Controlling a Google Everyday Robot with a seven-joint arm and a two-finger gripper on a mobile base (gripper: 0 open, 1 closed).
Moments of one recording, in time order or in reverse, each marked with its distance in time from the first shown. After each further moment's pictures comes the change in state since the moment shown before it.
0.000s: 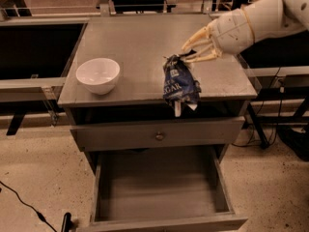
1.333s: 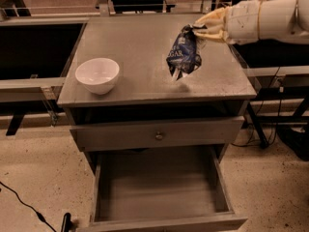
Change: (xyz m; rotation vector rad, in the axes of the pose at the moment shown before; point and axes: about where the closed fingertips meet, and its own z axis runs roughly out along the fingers) arm 0.060 -0.067 -0.045 0.397 0.155 0.152
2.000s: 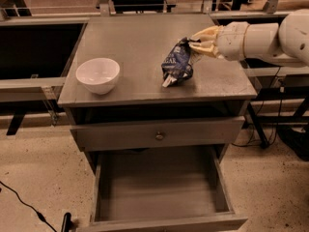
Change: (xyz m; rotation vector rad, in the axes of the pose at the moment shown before) arm 0.042 0.025 0.023 0.105 0.086 0.168
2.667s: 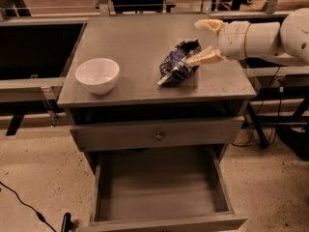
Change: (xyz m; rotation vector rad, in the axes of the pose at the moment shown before) arm 0.000 -0.001 0.000 -0.002 -0.001 -0.003
